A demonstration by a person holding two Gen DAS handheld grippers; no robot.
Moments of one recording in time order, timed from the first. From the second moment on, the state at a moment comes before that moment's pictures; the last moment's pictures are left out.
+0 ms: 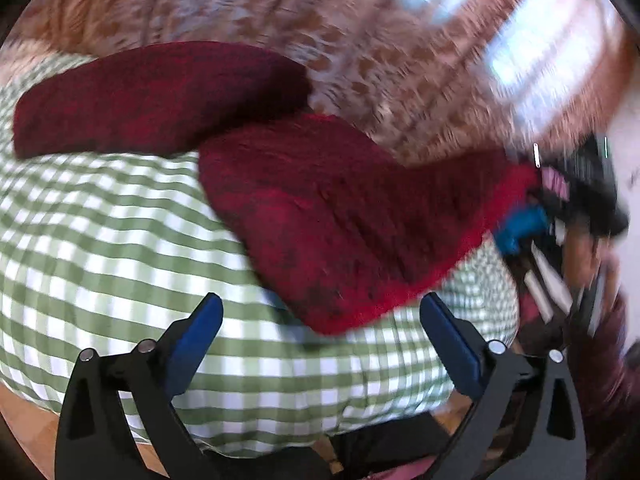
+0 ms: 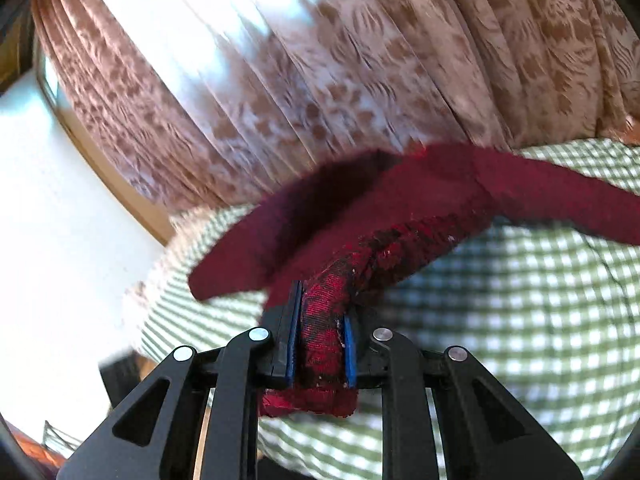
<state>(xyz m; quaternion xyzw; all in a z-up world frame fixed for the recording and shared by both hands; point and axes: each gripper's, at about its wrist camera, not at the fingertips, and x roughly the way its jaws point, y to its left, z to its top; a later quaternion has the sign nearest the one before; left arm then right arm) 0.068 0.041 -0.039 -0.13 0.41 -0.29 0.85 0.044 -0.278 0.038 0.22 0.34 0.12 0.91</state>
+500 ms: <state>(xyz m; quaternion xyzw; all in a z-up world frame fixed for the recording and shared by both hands) 0.118 0.025 -0.033 -0.09 0.40 -0.12 0.91 0.047 -0.270 0.070 0.24 0.28 0.14 0.92</state>
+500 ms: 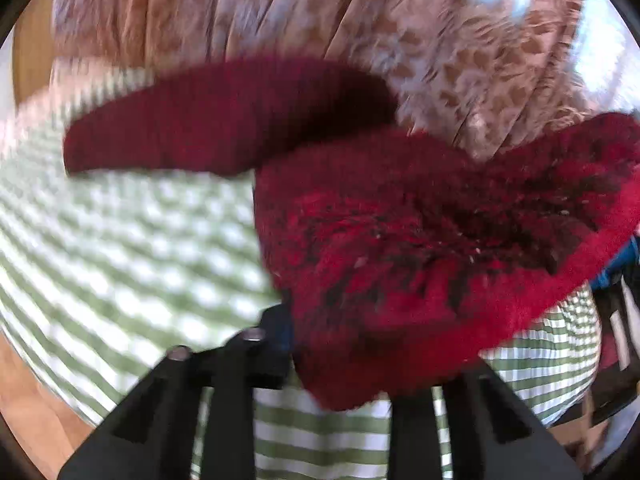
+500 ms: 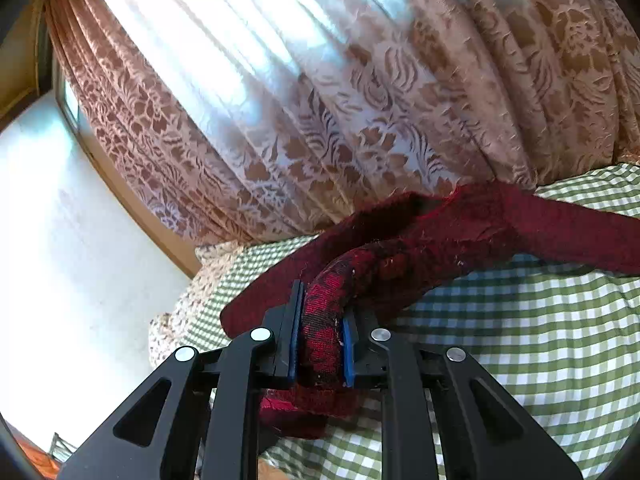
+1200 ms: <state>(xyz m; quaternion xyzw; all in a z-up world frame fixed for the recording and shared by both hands) 0.065 0.147 -0.072 -0.20 0.48 -0.23 0.82 -0.044 -0.331 -0.120 0.18 0.49 0.06 0.85</state>
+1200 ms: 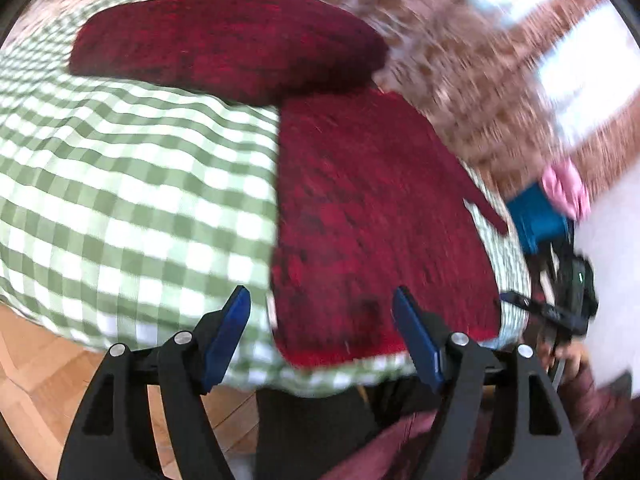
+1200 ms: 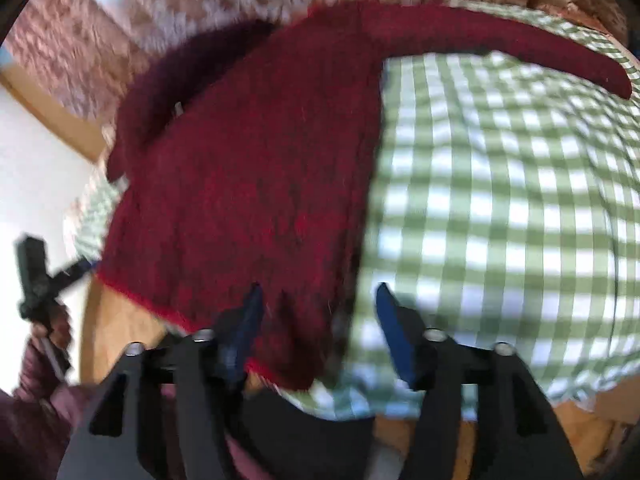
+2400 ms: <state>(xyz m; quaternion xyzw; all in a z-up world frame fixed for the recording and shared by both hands) 0.161 0.270 -0.036 -0.25 0.41 0.04 0.87 0.072 -0.211 -0.101 0.05 0.42 0.09 0.90</state>
